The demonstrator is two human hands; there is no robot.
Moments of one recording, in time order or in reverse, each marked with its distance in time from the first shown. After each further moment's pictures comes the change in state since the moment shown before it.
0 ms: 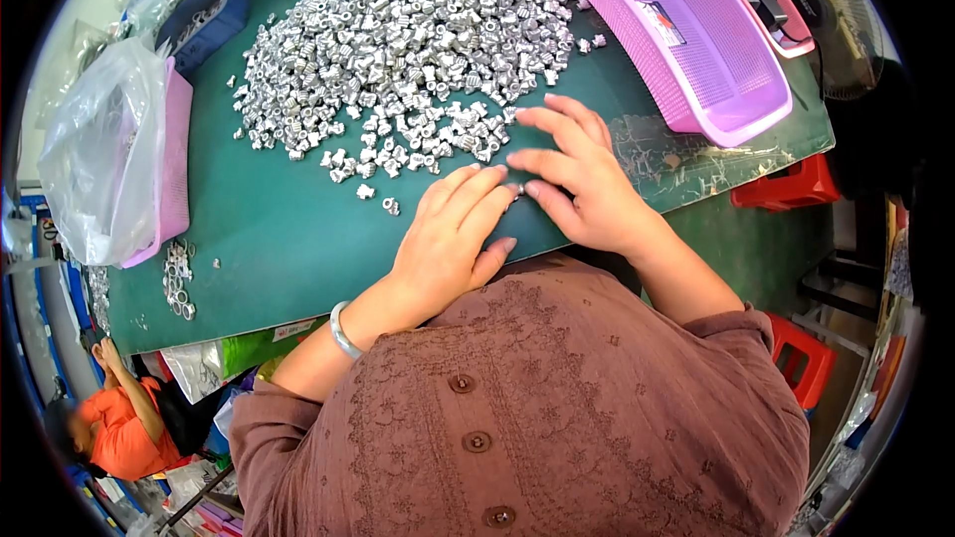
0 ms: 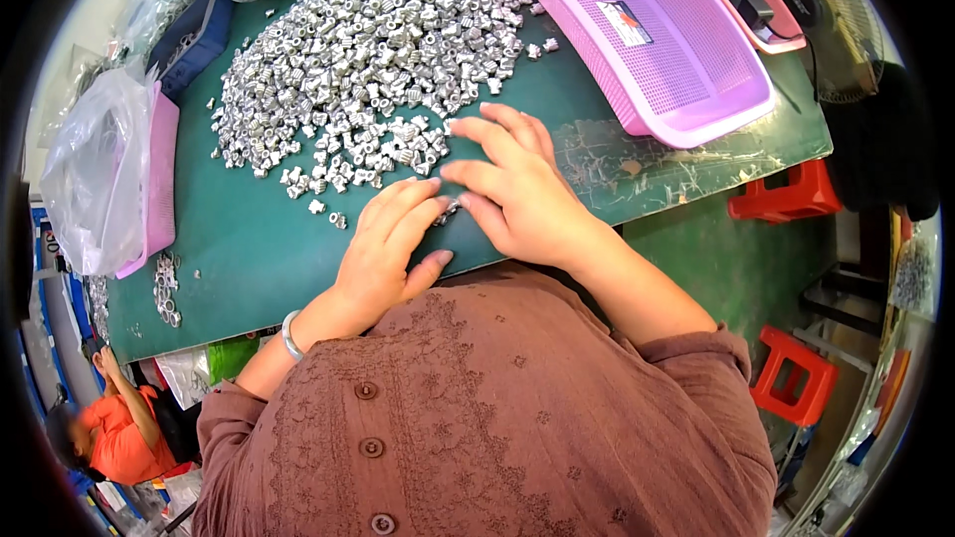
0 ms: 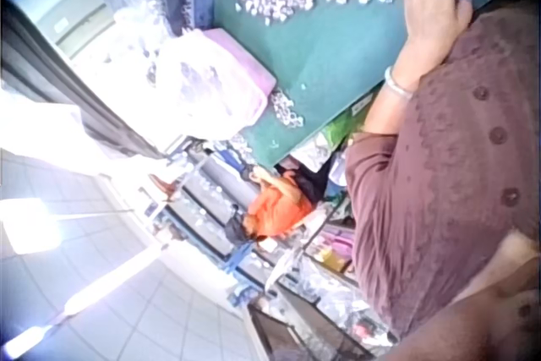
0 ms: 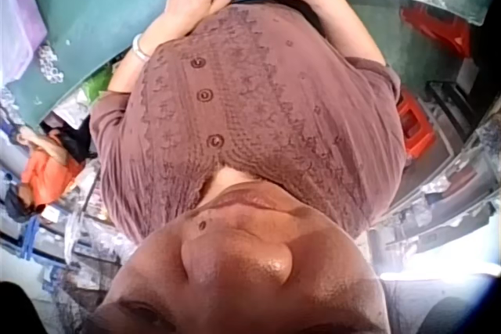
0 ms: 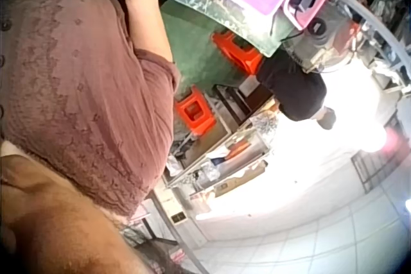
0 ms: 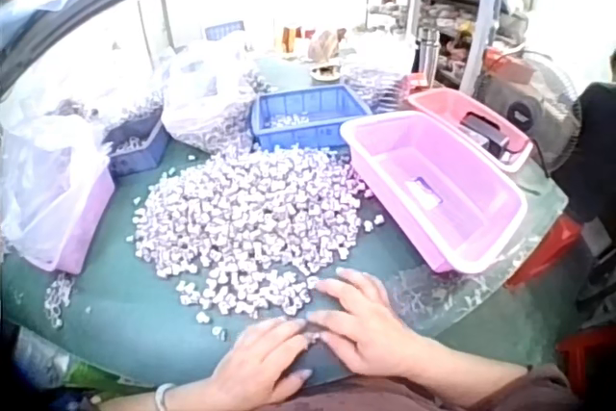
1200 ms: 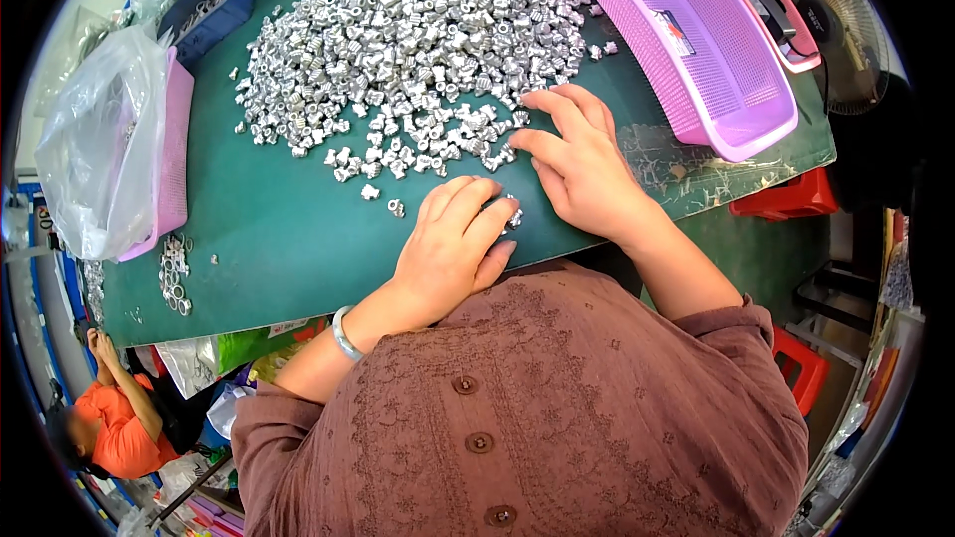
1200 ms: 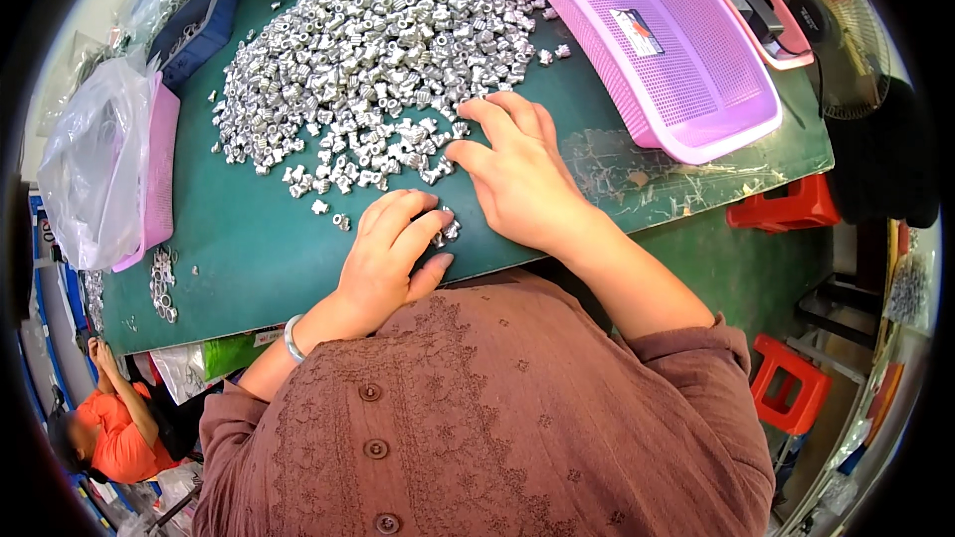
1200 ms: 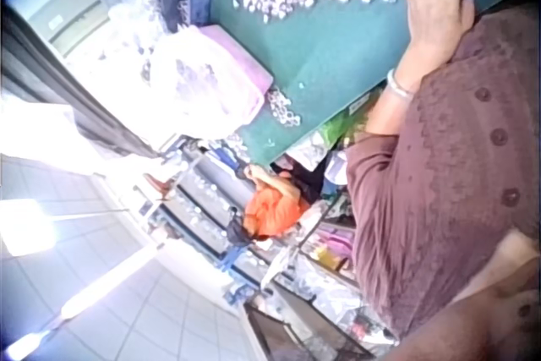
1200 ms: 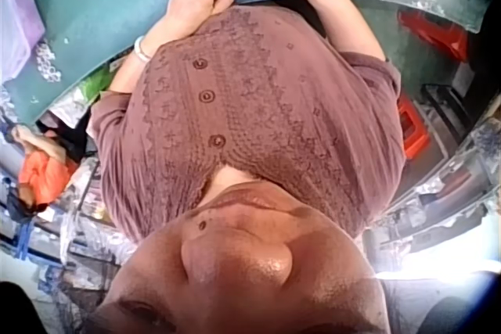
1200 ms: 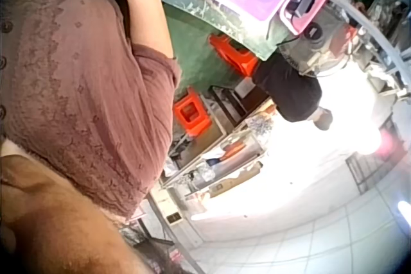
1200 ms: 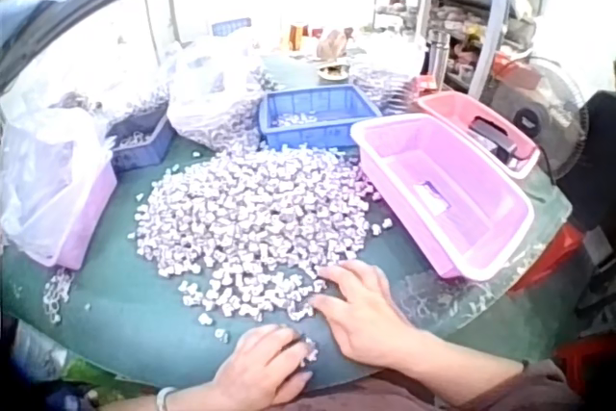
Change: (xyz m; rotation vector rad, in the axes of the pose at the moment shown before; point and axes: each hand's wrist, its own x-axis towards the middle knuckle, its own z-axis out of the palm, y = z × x) left_hand -0.002 -0.001 -0.002 0.045 -0.019 -0.008; right_hand 0.021 0.005 0.007 -0.179 0.077 0.007
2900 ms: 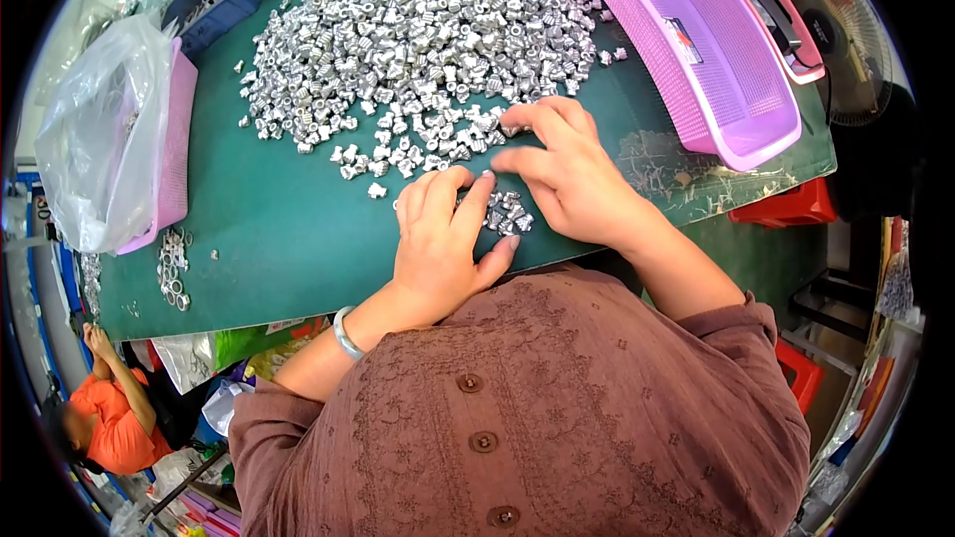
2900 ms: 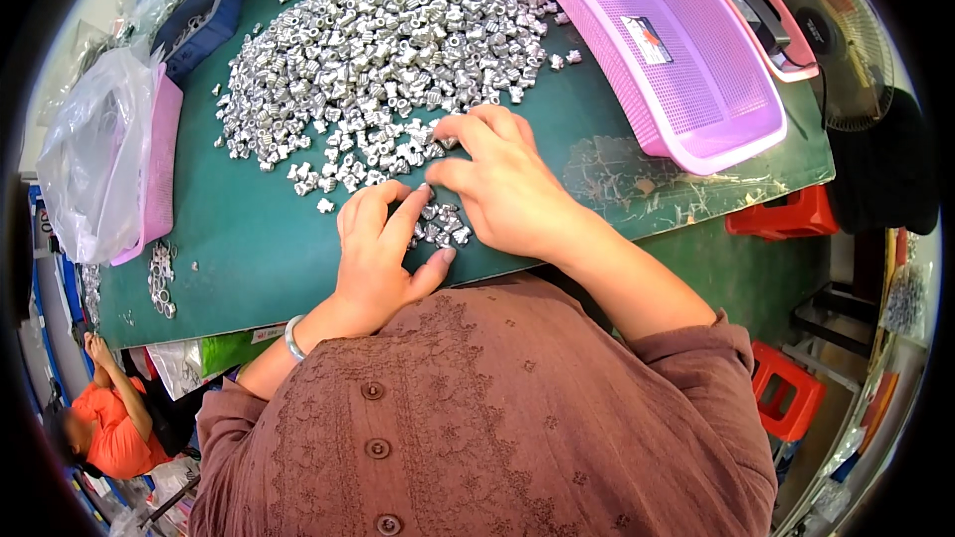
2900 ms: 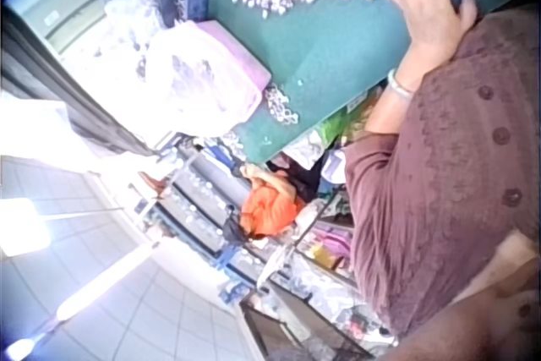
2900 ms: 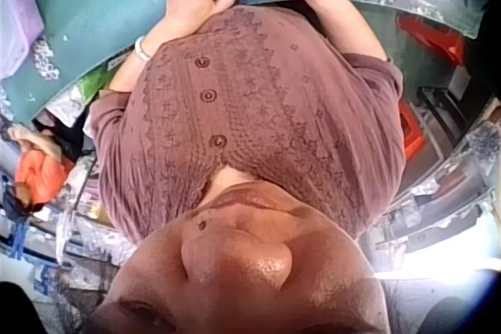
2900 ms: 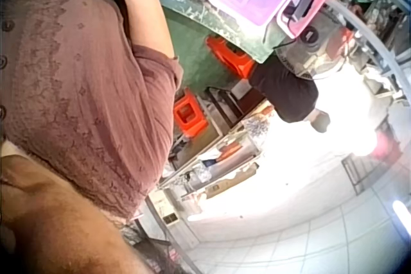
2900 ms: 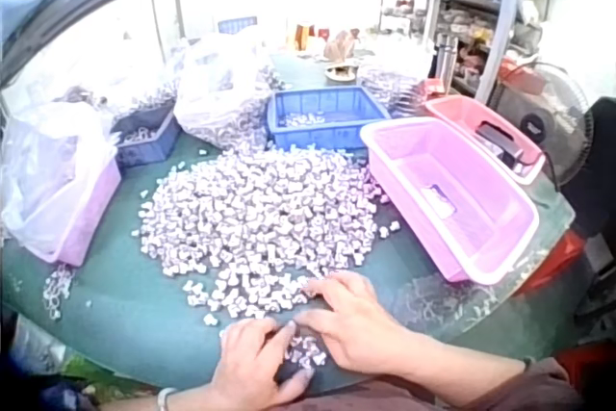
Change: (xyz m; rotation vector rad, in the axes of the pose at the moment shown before) left_hand -0.004 0.001 -0.001 0.147 0.113 -0.164; right_hand 0.011 -0.007 0.003 0.150 -0.099 -0.083
